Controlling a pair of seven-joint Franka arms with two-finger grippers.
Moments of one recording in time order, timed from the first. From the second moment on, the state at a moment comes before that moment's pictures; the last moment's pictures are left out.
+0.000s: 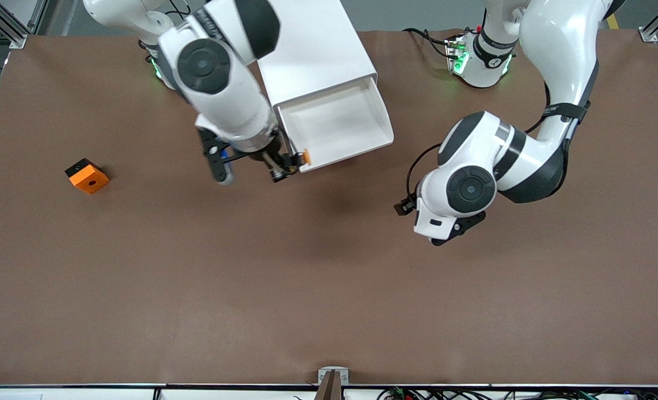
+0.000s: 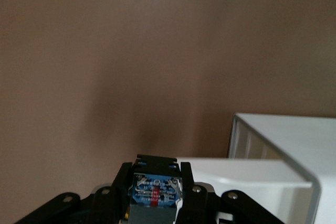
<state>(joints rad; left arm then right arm) -0.15 0.60 -0.47 -1.32 0.10 1.60 -1.09 0.60 0.38 -0.05 -1.31 0.16 1.65 1.71</state>
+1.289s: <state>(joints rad) -0.15 0.43 -0.55 -1.65 0.10 1.97 -1.14 0.02 0.22 -0.06 -2.01 0.05 2.18 0.05</state>
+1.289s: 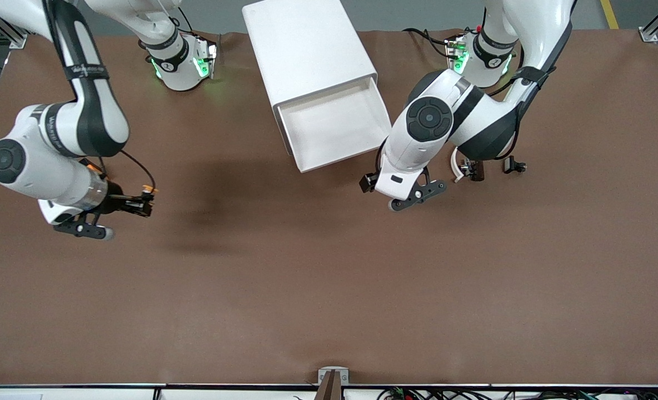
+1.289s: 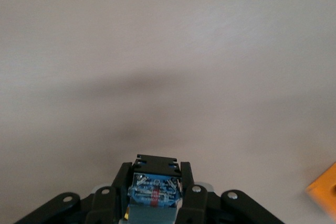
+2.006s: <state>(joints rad) -0.20 0.43 -0.58 -1.72 0.10 2.01 -1.20 -0.09 0.31 -0.05 -2.17 -0.07 2.56 -0.19</state>
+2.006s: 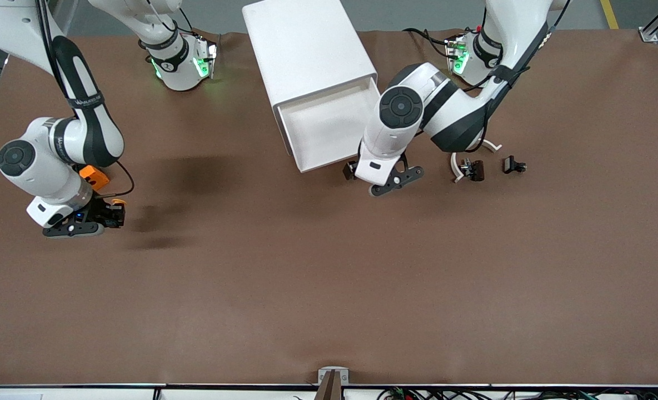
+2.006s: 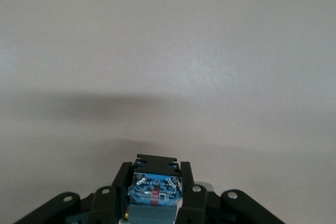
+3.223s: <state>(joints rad) -0.37 0.43 -0.59 -1.73 0.10 2.02 -1.40 -0.14 0.46 -0.05 -2.17 -0.07 2.70 -0.29</state>
